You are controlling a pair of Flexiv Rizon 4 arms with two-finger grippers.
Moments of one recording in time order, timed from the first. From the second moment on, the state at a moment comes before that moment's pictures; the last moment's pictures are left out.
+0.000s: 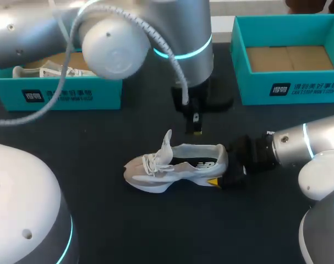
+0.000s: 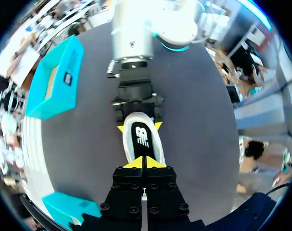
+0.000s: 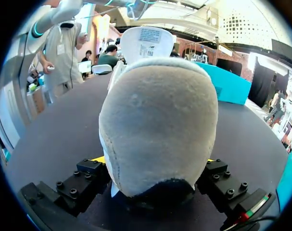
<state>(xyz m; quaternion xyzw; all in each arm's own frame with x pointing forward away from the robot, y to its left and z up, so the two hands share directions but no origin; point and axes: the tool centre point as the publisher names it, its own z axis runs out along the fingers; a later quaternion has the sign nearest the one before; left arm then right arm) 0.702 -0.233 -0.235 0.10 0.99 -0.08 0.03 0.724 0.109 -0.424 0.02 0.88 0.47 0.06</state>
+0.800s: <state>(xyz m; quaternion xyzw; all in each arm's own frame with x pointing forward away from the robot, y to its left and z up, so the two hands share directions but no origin) 0.698 -0.233 -0.353 0.15 0.98 -0.06 -0.06 0.724 0.109 -0.424 0.02 0.88 0.47 0.06</state>
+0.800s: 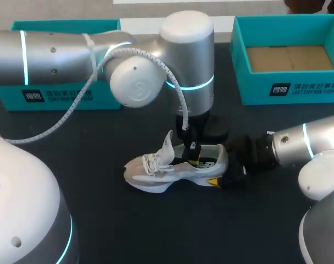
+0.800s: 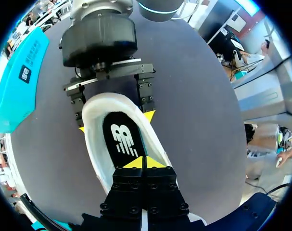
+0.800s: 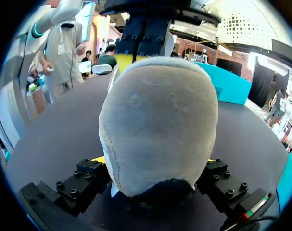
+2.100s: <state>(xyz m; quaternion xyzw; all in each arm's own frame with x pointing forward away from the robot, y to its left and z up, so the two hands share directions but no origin) 0.698 -0.225 -0.407 0.13 0.99 -0.07 -0.05 0.723 0.109 -0.425 0.02 0.88 0.47 0.06</state>
